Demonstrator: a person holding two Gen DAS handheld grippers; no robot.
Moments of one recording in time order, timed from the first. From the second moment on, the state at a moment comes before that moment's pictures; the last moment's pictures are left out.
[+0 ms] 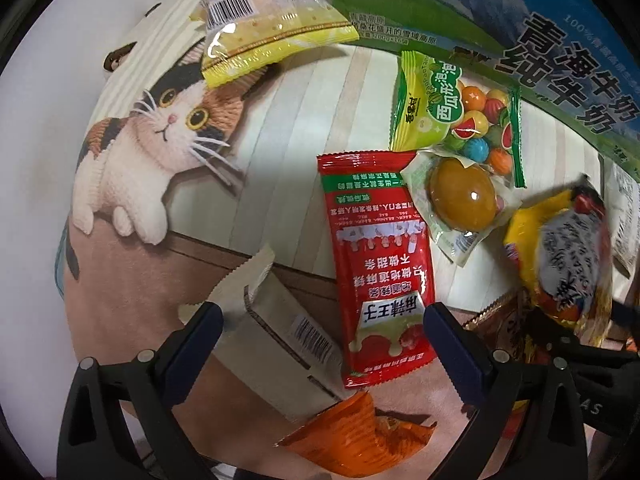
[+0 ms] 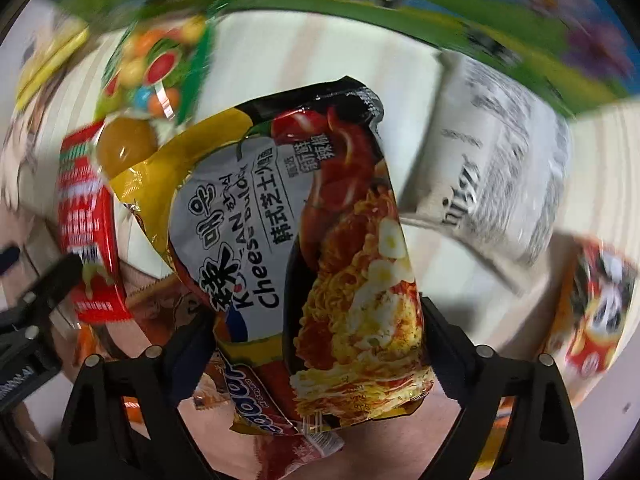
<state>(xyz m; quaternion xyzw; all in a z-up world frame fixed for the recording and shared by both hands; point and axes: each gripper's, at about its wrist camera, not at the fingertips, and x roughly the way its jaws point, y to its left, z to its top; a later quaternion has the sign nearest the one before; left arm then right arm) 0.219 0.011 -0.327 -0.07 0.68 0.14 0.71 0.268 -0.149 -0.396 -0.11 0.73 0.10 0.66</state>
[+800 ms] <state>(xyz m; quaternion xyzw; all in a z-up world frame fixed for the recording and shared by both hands) 0.245 -0.030 -0.358 0.10 0.67 0.04 0.73 0.243 -0.126 -0.441 -0.02 0.74 0.04 0.67</state>
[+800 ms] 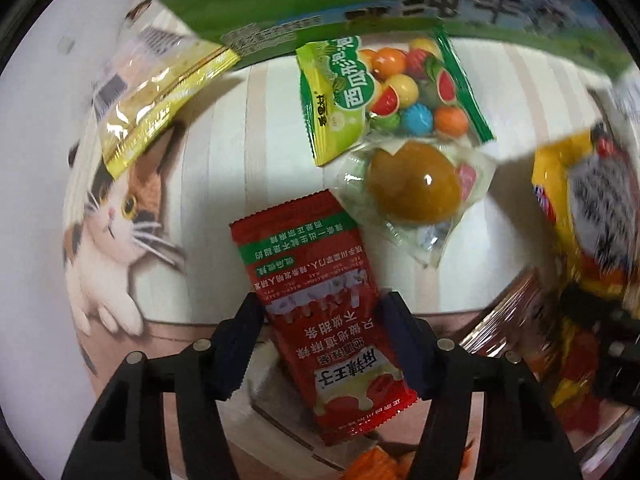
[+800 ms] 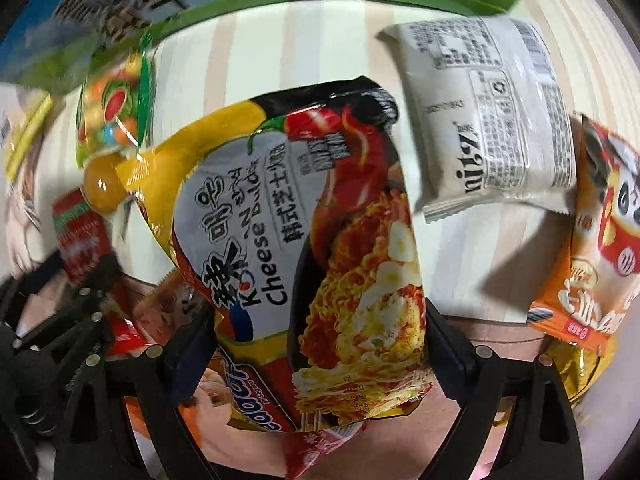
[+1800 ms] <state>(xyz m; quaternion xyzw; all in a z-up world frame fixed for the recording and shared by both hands) 0.252 0.073 -0.365 0.04 0.68 0.00 0.73 0.180 -0.052 -0.496 0.09 0.75 -0.02 0.66</state>
